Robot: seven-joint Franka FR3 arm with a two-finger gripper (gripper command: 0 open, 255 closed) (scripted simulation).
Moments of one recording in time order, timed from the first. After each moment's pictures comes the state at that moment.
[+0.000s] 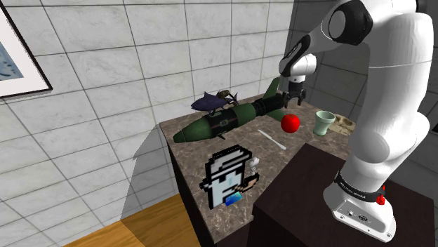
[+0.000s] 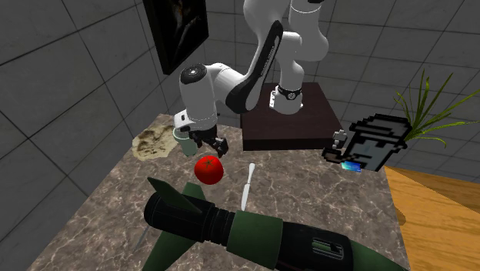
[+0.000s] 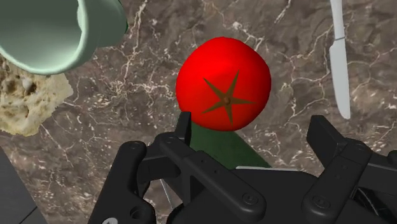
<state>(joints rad) -0.32 0.33 -0.42 -2.07 0.12 2.30 -0.27</state>
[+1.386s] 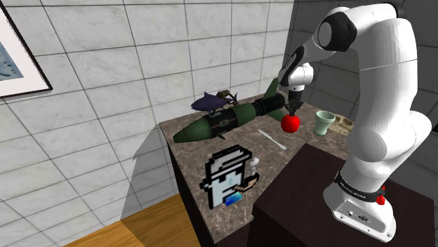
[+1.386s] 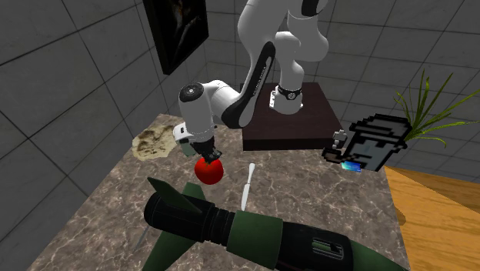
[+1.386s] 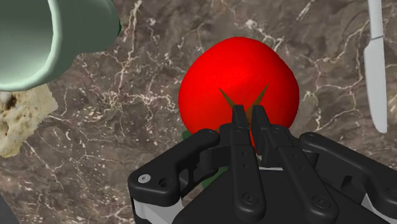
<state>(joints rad) -0.36 0.46 -0.40 -2.06 0.18 2.39 -0.31</state>
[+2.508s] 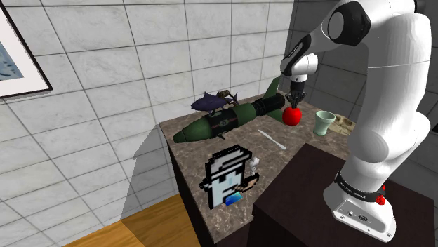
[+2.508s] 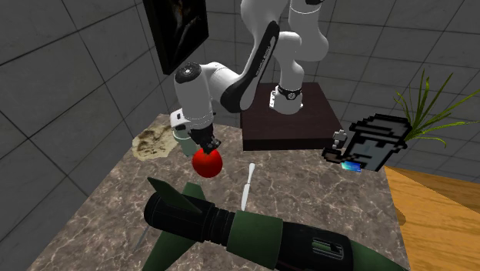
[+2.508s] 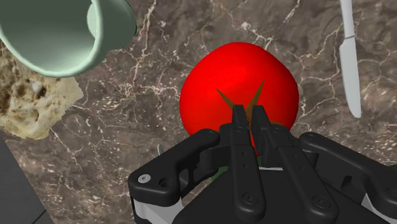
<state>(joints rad) -0.34 0.35 -0.43 -2.05 0.12 2.28 -0.28</state>
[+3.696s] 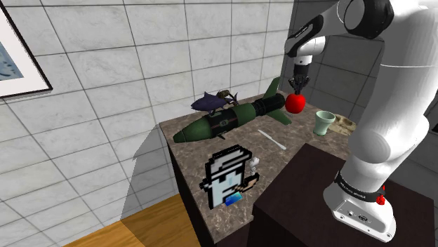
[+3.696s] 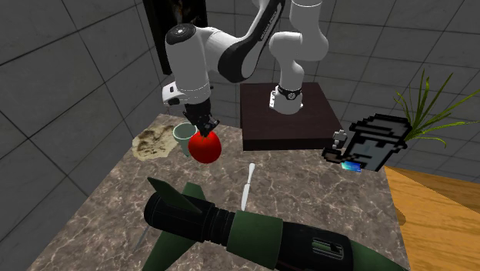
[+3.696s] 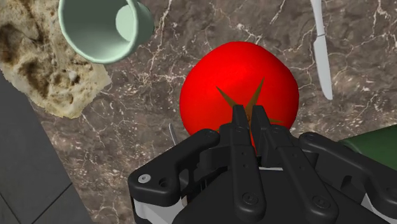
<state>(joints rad) -0.31 0.20 -0.46 -1.98 0.04 2.07 -0.23</state>
